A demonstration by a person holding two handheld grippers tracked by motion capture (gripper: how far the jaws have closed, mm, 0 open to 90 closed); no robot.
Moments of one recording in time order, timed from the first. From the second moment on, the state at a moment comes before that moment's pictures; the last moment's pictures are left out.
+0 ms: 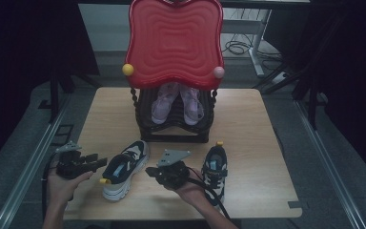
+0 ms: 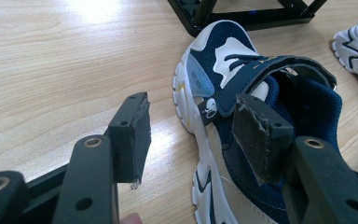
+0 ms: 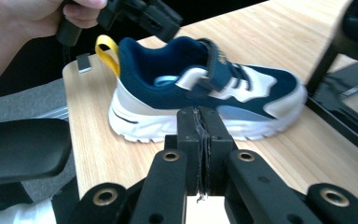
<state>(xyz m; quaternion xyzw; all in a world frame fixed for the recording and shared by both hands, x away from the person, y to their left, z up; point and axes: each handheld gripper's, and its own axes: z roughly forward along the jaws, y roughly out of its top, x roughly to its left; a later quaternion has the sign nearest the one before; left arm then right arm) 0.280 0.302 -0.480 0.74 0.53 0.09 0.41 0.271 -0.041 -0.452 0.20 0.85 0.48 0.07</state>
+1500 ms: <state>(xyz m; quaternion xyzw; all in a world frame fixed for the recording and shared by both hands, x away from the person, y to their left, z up) 0.264 0.305 -0.466 0.70 0.54 0.13 0.45 0.228 -0.241 -0.464 0.30 0.81 0.48 0.13</state>
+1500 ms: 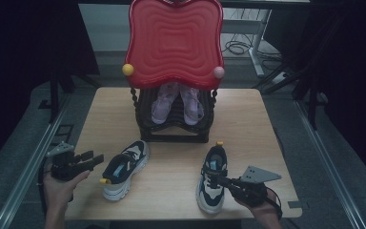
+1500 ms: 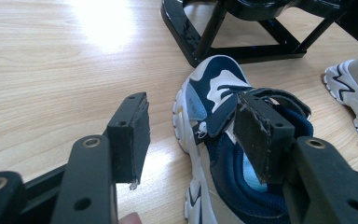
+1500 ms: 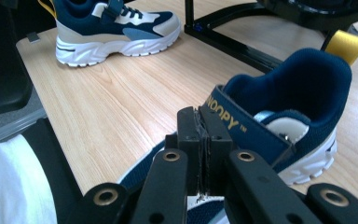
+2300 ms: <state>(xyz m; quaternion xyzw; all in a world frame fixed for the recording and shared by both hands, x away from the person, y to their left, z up) 0.266 0.303 -0.471 0.71 0.54 0.13 0.44 0.206 -0.257 -0.508 0.29 0.84 0.45 0.09</state>
